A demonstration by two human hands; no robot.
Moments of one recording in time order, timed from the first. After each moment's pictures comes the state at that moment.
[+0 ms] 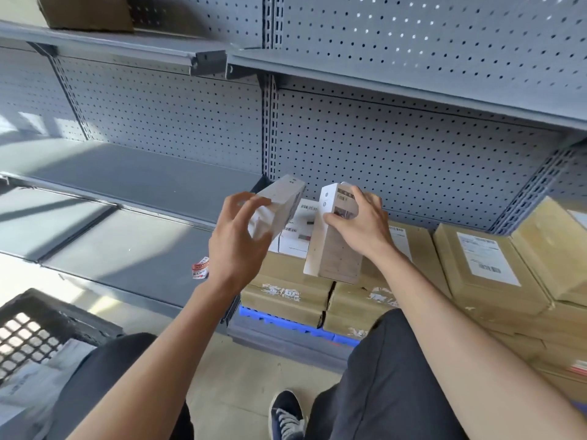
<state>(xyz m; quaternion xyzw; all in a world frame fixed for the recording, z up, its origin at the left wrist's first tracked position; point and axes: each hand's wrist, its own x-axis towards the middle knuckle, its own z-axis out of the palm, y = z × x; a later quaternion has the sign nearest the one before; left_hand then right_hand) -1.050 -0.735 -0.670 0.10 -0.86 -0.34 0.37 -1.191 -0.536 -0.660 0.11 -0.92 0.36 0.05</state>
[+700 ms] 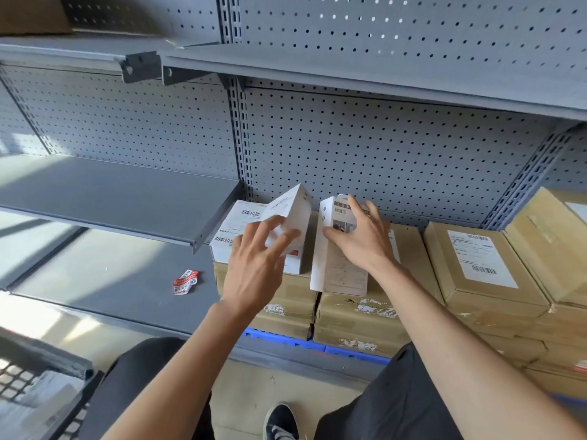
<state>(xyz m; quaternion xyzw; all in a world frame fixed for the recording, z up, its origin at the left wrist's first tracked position) -1.118 -0.692 -0.713 -0.05 -0.92 -0.12 0.36 -1.233 -0.499 -0.686 0.08 -0.94 0.34 0.04</state>
